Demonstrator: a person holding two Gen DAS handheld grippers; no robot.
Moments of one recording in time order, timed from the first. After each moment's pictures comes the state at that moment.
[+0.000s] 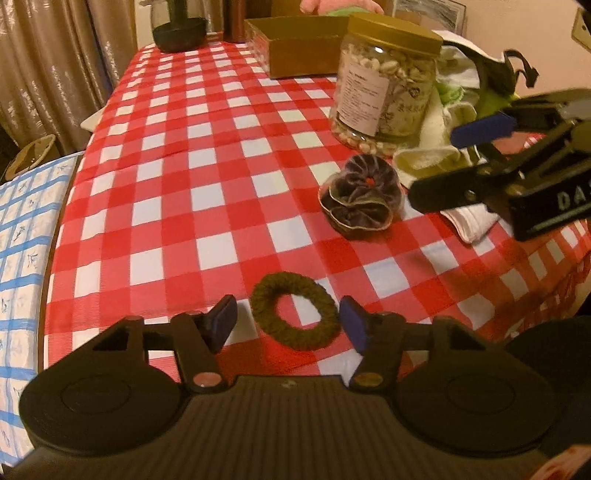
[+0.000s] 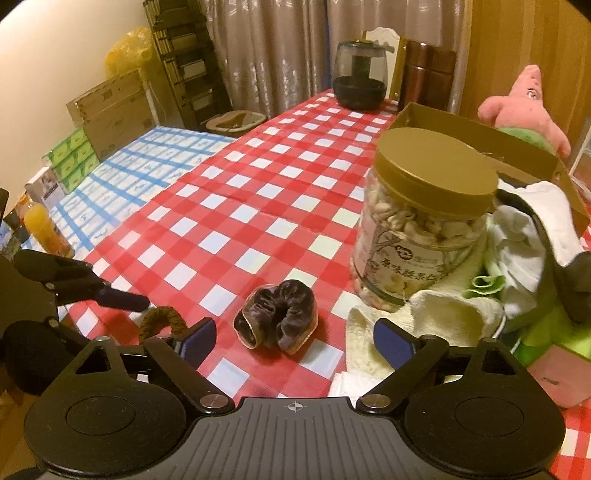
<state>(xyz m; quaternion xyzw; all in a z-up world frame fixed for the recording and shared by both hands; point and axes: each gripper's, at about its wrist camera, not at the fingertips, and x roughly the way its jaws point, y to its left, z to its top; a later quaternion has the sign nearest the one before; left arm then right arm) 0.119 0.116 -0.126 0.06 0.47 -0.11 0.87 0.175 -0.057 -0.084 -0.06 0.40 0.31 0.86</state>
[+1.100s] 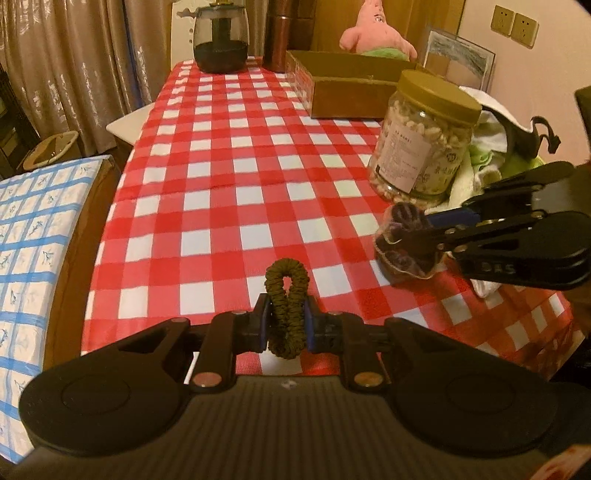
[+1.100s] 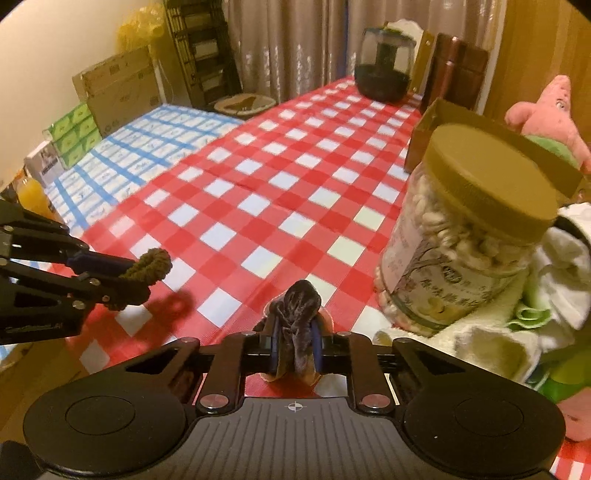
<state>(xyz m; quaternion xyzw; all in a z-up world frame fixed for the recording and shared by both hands) 0.128 0.147 -0.095 0.01 0.44 -0.08 0.90 0.197 -0.024 -0.100 -0.10 0.41 0.32 0.85</state>
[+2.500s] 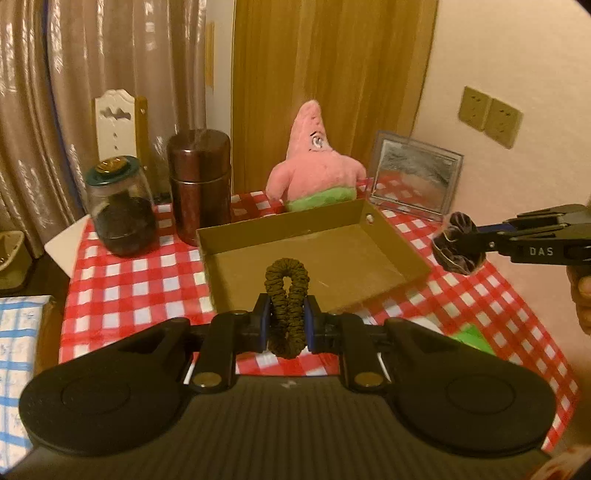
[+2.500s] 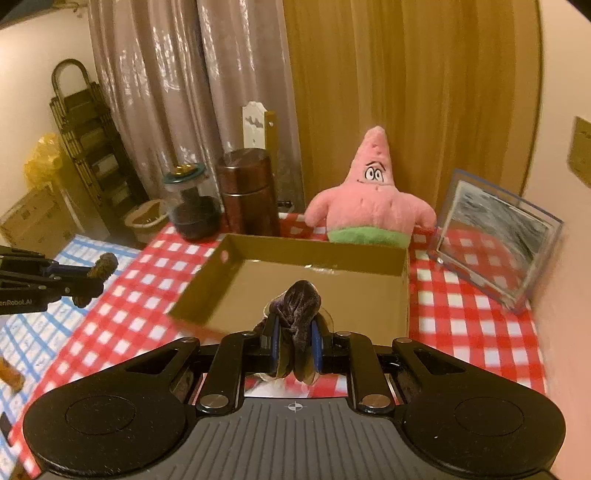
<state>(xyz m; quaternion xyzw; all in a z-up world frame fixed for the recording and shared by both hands) 0.379 0.034 0.043 0.02 0.36 -0.16 0.92 0.377 -0.249 0.050 0.02 0.34 0.21 0.92</state>
